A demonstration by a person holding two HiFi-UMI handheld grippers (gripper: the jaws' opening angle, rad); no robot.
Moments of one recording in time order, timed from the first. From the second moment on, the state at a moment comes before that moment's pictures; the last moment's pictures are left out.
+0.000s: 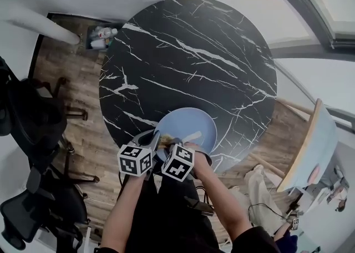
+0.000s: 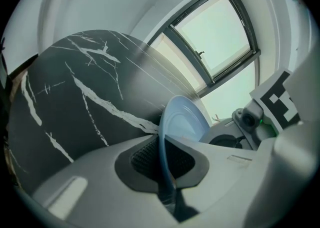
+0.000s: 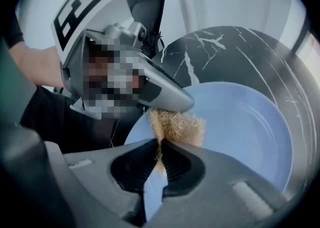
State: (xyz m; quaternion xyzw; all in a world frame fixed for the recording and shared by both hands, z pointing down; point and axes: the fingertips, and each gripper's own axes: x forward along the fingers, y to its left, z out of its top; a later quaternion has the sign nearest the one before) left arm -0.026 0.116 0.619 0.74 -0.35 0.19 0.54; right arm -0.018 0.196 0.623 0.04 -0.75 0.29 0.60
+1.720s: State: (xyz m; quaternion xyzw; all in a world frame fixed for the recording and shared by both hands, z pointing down) left arm -0.029 0.118 0.620 0.73 -0.37 0.18 0.55; right arm 0.088 0.113 0.586 0.36 -0.72 0.36 0.48
